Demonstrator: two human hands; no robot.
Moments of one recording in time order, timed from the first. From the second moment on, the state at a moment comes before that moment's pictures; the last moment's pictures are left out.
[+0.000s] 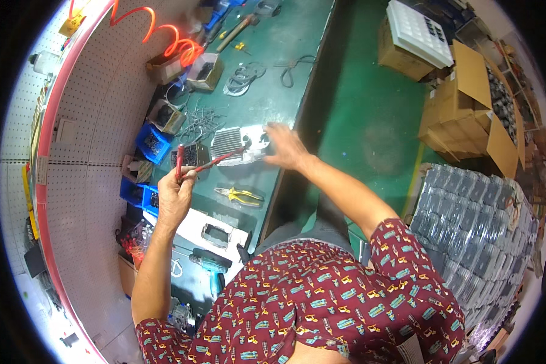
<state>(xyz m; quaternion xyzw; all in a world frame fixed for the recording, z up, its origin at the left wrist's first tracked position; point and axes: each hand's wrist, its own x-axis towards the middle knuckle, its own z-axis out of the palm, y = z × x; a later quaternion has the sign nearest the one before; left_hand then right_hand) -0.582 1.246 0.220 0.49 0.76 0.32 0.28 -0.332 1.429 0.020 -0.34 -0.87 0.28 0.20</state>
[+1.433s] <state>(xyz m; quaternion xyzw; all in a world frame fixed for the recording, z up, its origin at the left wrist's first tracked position) -0.499 1.261 0.248 0.65 0.72 -0.01 0.24 -0.415 1.507 0.022 -0.14 -0.92 0.36 -0.10</state>
